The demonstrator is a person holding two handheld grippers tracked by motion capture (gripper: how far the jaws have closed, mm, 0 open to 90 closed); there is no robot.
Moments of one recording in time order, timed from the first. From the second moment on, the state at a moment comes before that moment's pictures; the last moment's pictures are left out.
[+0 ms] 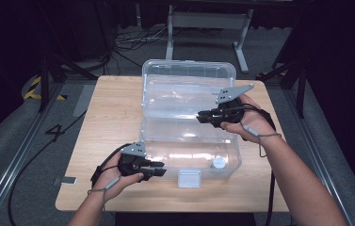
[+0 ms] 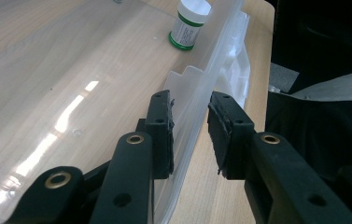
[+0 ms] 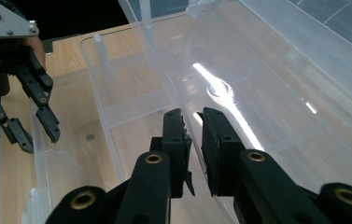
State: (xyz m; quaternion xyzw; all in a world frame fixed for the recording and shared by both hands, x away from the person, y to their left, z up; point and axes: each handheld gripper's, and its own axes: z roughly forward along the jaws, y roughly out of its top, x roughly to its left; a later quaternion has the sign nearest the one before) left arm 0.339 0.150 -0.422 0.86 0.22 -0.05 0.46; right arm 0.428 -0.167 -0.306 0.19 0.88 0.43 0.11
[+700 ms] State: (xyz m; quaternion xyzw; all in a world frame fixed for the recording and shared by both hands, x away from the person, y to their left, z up) left arm 0.339 0.150 -0.423 0.86 0.22 -0.05 0.46; right arm 0.414 -0.169 -0.307 0.18 0.88 0.43 0.11
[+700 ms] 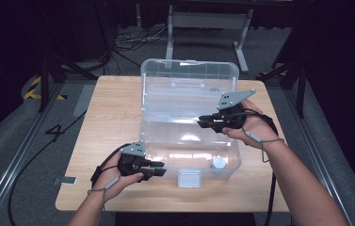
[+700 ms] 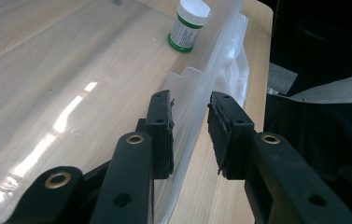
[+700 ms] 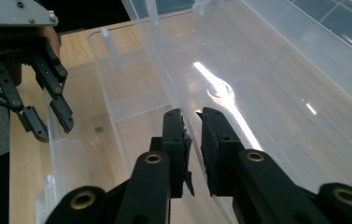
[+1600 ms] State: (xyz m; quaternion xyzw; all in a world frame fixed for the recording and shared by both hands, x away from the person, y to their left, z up) left arm 0.339 0.151 -0.423 0.86 0.22 -0.05 0.46; right arm 0.402 -0.170 -0.311 0.17 0.88 0.43 0.11
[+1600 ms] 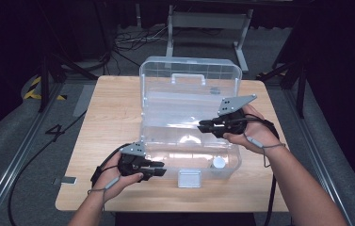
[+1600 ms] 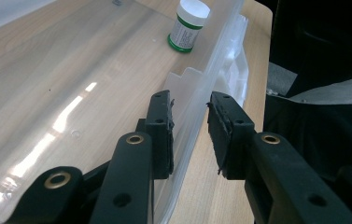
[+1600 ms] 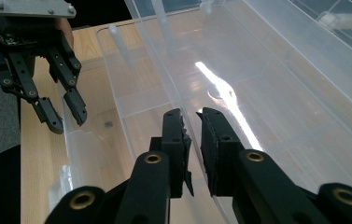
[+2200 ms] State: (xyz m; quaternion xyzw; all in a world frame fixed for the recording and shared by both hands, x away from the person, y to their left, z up) left arm 0.340 0.151 -0.423 0.86 0.22 -0.05 0.46; right arm 0.395 -0.170 -0.313 0.16 0.88 0.43 0.10
